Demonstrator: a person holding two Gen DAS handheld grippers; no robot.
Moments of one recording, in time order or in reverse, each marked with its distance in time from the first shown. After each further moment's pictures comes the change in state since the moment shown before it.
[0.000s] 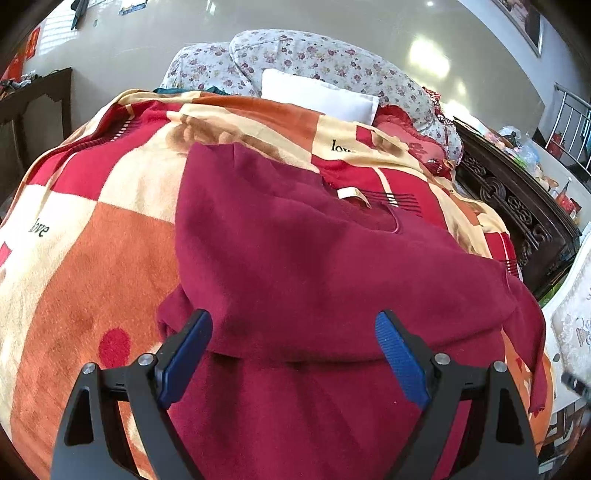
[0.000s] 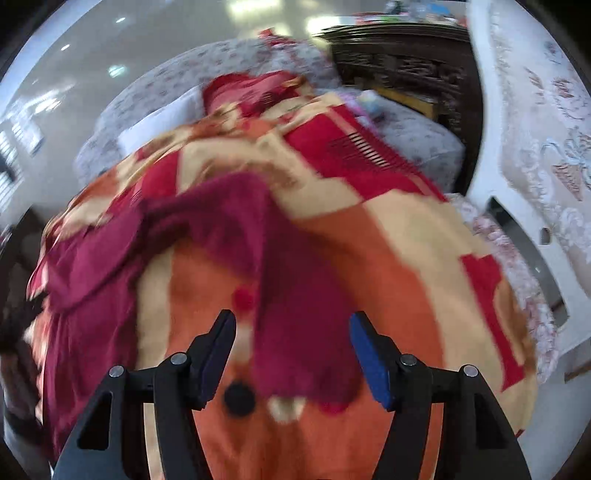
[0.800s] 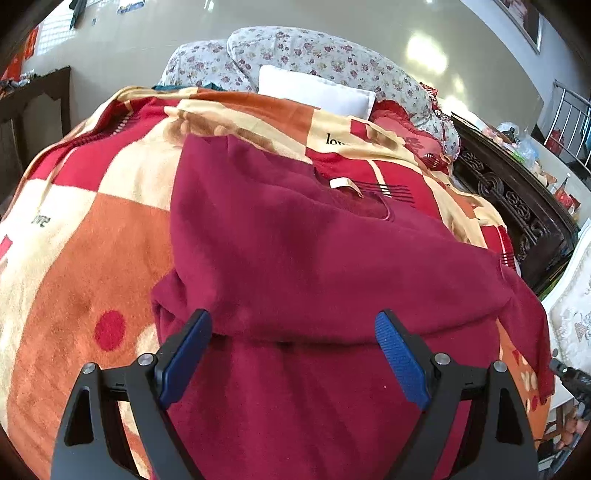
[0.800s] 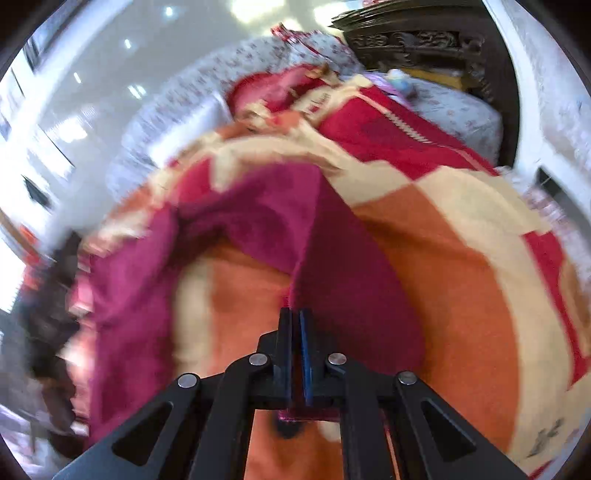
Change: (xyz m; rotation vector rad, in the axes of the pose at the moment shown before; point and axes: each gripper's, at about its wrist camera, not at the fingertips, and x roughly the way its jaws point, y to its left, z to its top) left arm -0.008 -0.007 -0.010 -0.003 0.014 -0.005; right arm 0.027 -0.007 0.011 0.135 -0.015 0.253
